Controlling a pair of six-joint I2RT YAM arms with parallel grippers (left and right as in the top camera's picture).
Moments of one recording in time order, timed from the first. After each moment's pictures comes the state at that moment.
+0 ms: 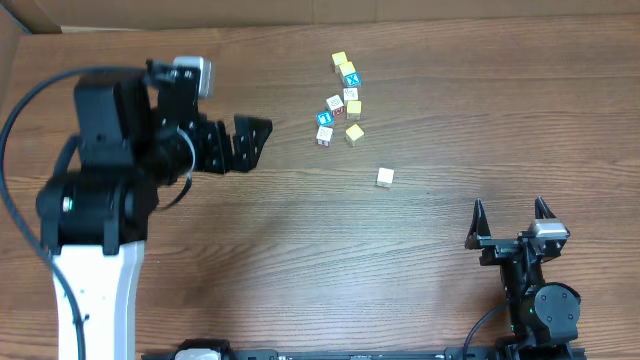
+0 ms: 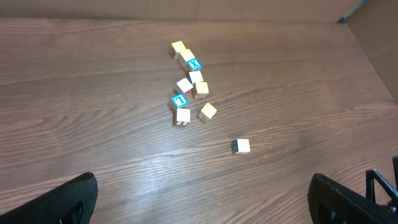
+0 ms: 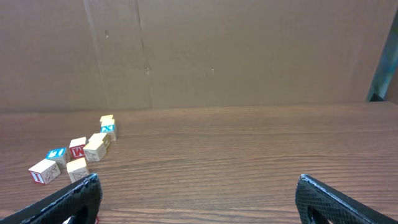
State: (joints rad) left arm -0.03 1.28 1.62 -1.09 0.41 -0.07; right arm 0.11 0.01 0.02 -0.02 0.08 0.05
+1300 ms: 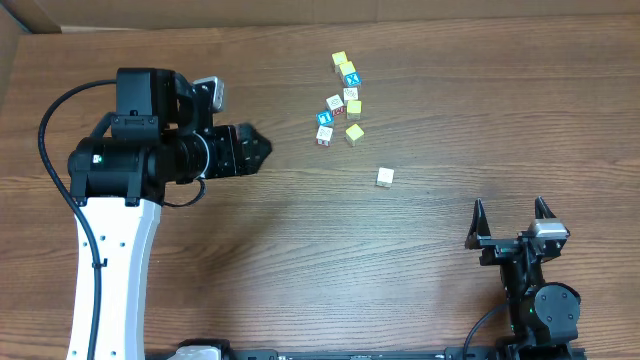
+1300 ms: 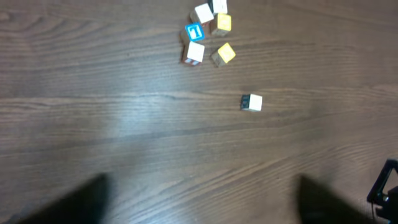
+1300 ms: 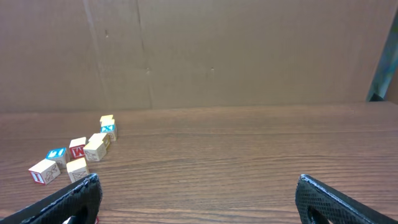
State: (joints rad) left arm -0.03 1.37 1.54 -1.20 0.39 -0.18; right arm 0.11 0.01 0.02 -0.02 0.08 0.05
